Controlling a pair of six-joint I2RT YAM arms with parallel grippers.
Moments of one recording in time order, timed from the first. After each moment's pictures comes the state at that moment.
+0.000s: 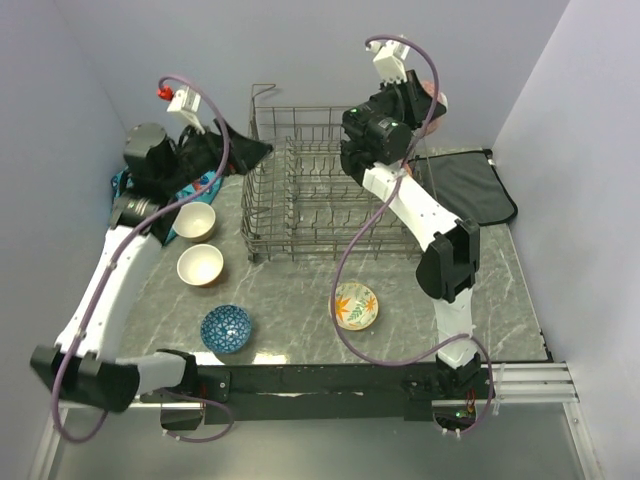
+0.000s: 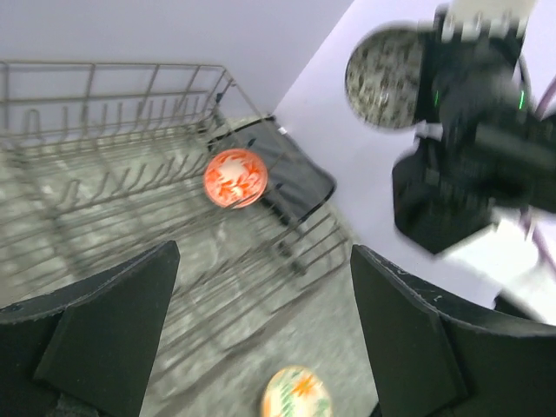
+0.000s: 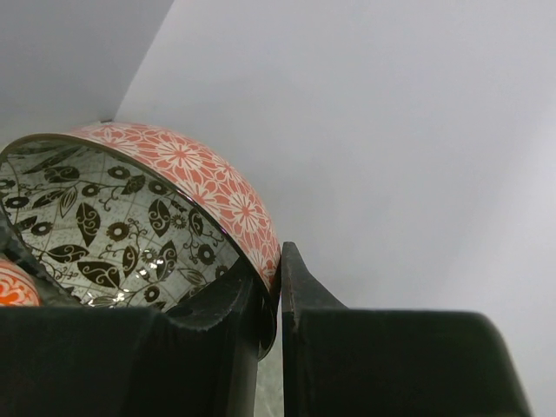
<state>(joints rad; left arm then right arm) -0.22 1.27 1.39 -0.10 0.53 -0.60 0.59 2.06 2.07 1.28 1.57 -1.97</state>
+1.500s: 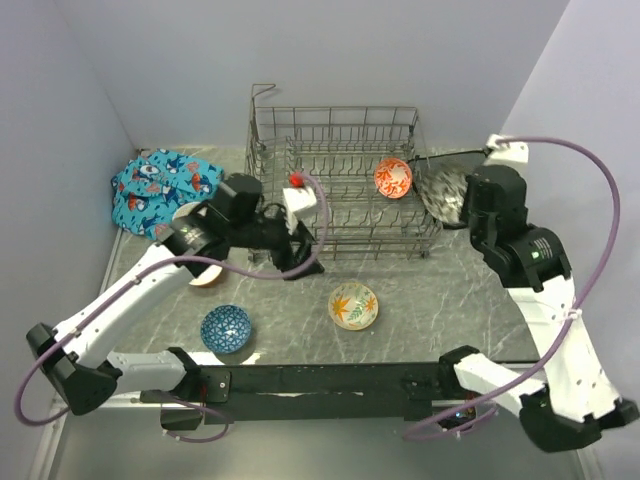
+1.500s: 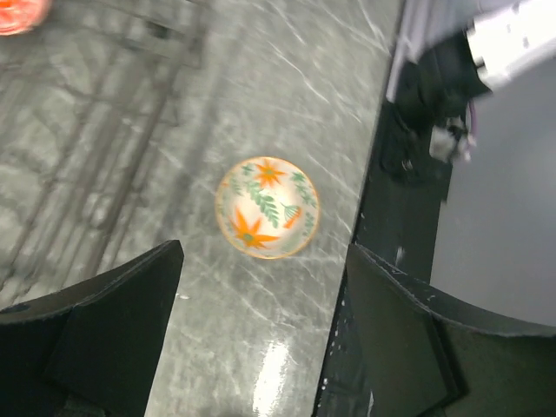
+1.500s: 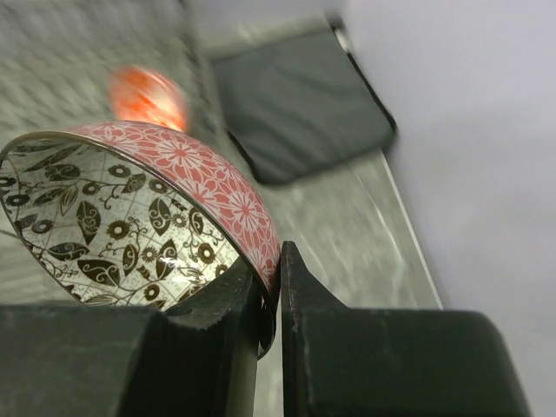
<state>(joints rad) -0.70 1.20 1.32 -0.61 0.58 0.09 0.44 1.03 1.49 -0.87 0.67 0.17</state>
